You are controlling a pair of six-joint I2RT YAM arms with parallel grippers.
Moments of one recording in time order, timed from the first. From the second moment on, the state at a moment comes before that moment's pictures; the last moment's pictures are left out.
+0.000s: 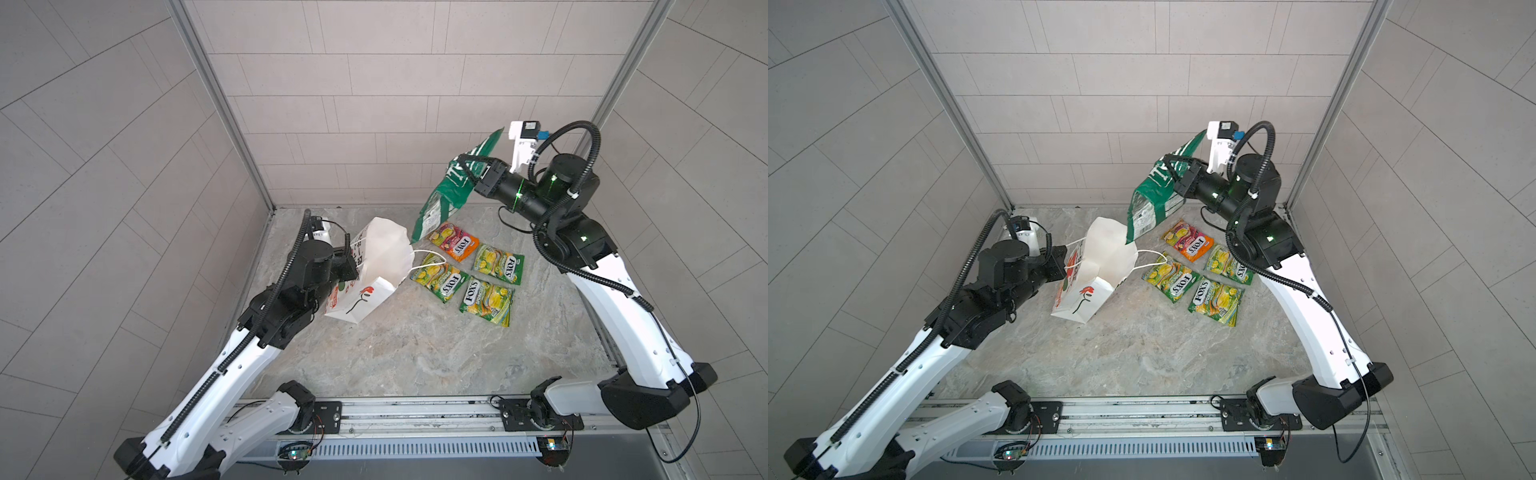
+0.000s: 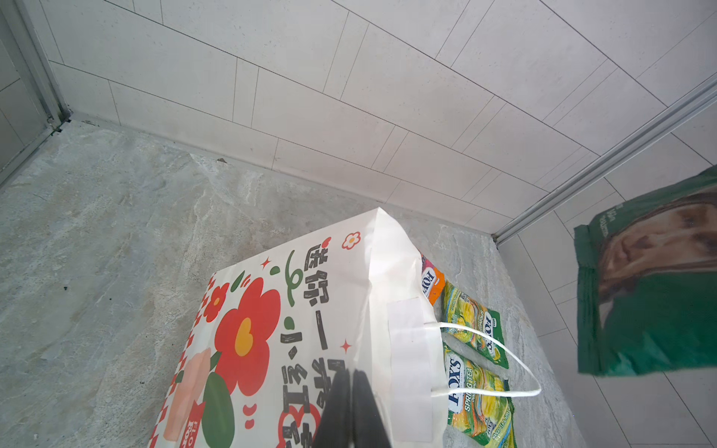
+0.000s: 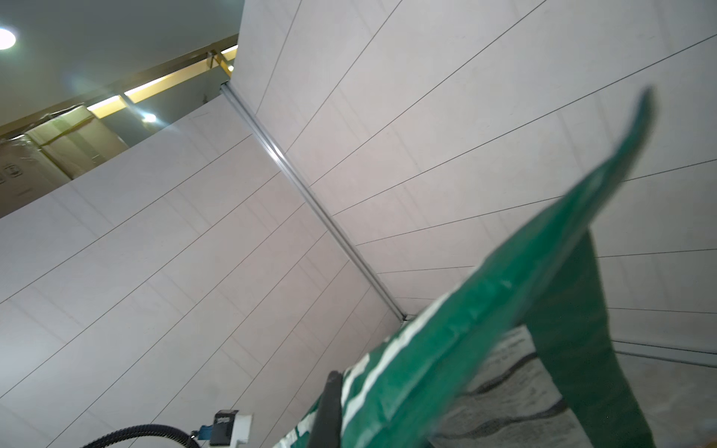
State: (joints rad) left arm -0.56 0.93 1.14 -0.63 -0.27 -0.58; right arm 0.35 1.34 1.74 -0.27 -0.29 0.70
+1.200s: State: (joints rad) left arm -0.56 0.91 1.14 -0.63 -0.23 -0.57; right arm 0.03 0.96 1.10 -0.77 -0.57 0.44
